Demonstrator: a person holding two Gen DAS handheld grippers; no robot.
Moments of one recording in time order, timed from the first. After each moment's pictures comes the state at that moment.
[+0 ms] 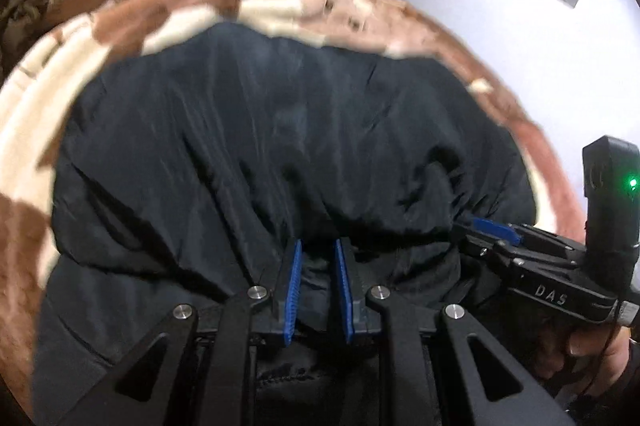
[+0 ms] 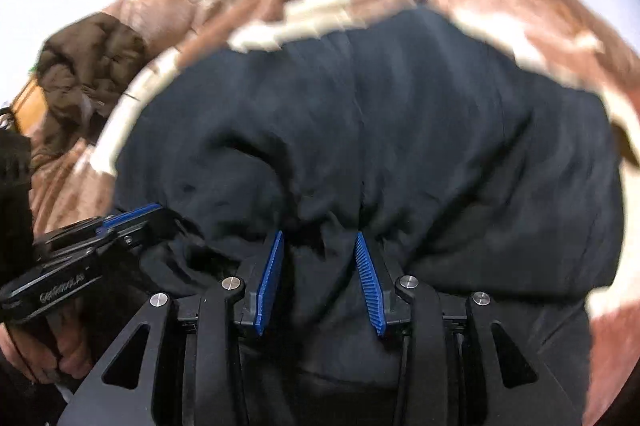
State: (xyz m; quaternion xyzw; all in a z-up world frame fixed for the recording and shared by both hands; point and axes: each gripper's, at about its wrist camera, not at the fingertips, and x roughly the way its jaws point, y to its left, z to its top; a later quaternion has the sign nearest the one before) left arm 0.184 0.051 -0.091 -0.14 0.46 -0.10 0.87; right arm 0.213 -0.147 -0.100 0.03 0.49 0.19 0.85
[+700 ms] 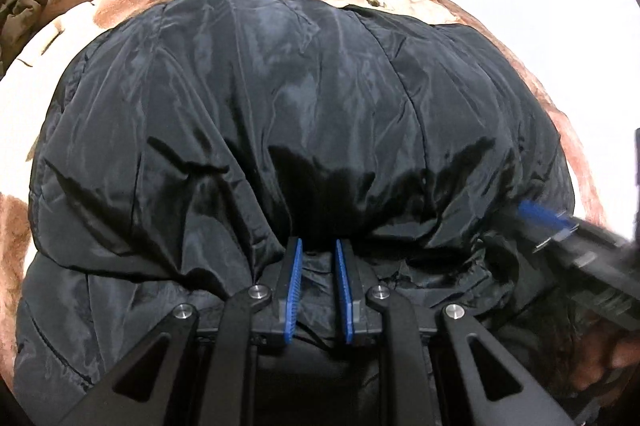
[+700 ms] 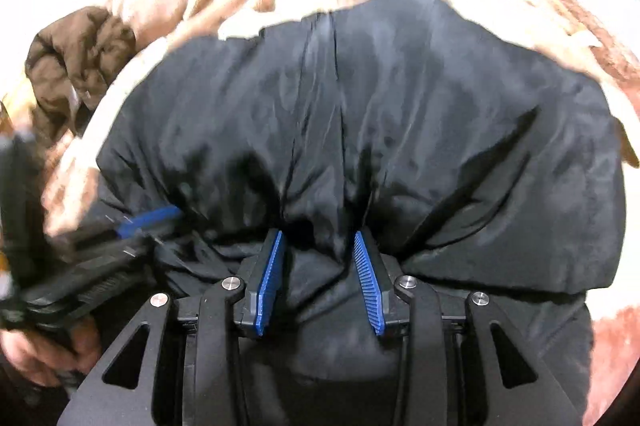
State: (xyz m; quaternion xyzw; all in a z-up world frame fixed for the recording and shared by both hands) left arm 0.202 0.034 -0.110 -0.12 0.47 -0.07 0.87; right arm 0.207 -0.144 -0.068 0.02 0.45 0.18 0.87
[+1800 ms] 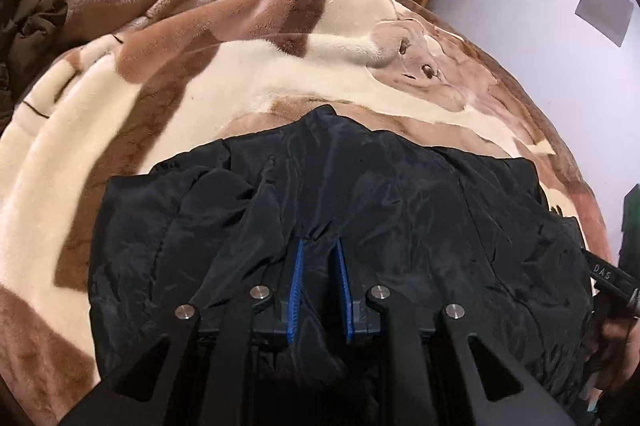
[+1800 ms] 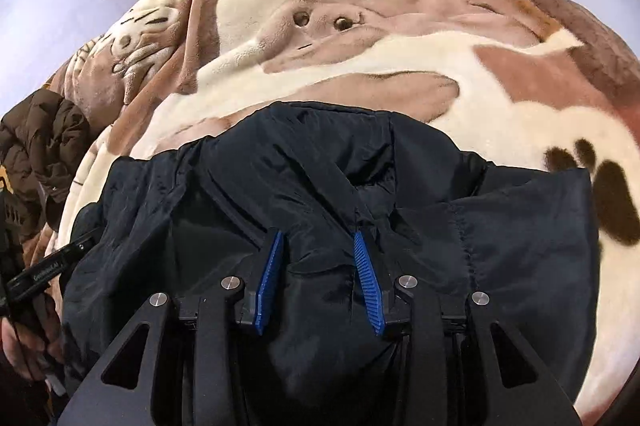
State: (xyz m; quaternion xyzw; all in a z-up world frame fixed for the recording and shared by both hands) left arm 0.283 0.109 -0.084 -0.14 0.43 -0.02 0.89; right arm 0.316 -0.205 -0.072 0.08 0.45 0.12 0.88
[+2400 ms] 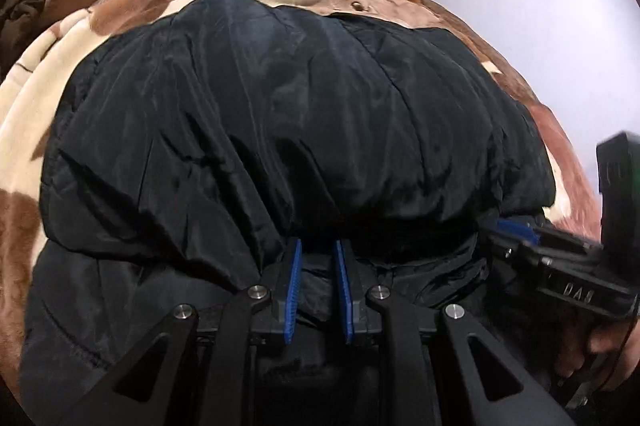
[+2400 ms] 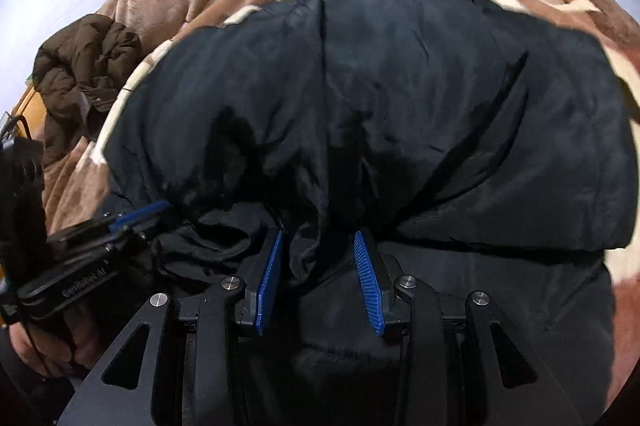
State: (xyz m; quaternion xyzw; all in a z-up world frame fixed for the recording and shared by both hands) left arm 0.190 0.039 -0.104 -0.12 0.46 -0.09 0.87; right arm 0.207 -0.153 -0.107 0.05 0.50 0.19 0.84
